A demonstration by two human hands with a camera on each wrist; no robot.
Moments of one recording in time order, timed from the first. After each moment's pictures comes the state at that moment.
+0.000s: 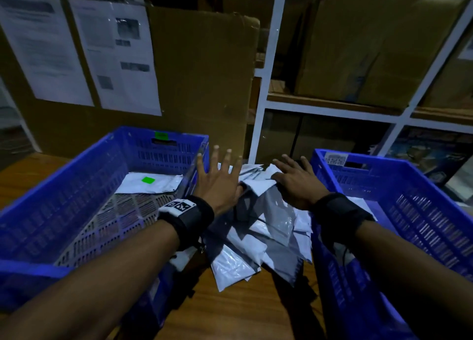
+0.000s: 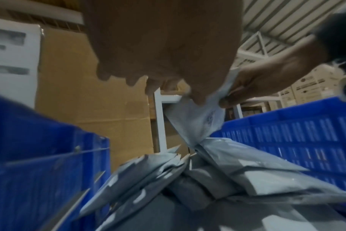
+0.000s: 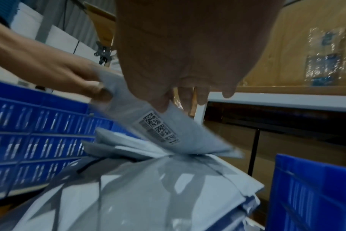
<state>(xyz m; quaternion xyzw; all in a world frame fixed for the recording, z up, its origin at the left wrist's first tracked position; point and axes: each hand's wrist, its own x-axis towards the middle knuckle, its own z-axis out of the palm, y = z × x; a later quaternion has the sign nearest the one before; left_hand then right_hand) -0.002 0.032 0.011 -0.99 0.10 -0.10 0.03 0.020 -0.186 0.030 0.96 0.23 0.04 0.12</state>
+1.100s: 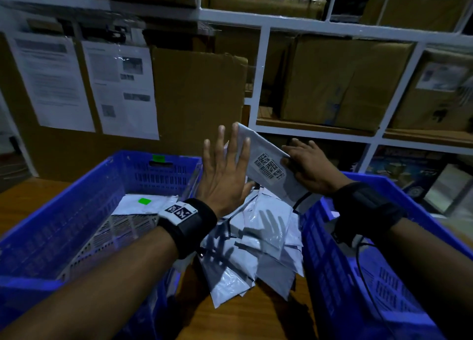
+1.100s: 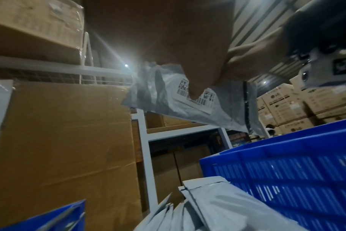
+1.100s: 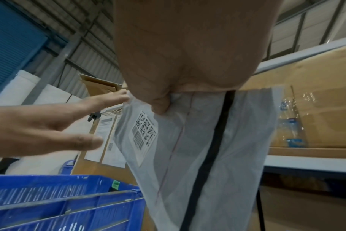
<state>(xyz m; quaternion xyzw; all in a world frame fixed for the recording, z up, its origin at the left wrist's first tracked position) -0.029 0.015 0.071 -0.93 0.15 -0.33 0.01 0.003 -0.217 0.121 0.96 0.23 0.16 -0.02</state>
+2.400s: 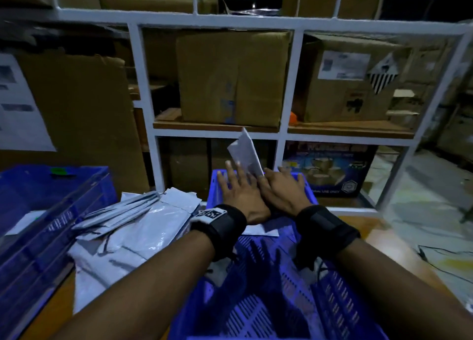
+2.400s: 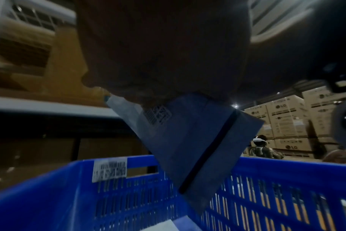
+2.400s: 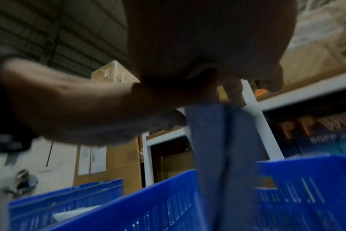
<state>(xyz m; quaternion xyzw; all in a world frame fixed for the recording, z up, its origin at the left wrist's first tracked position) 0.007 -0.359 0.063 -1.00 0.09 -0.03 -0.01 0.005 -0.473 0.082 0.99 0.07 0.09 -0.13</state>
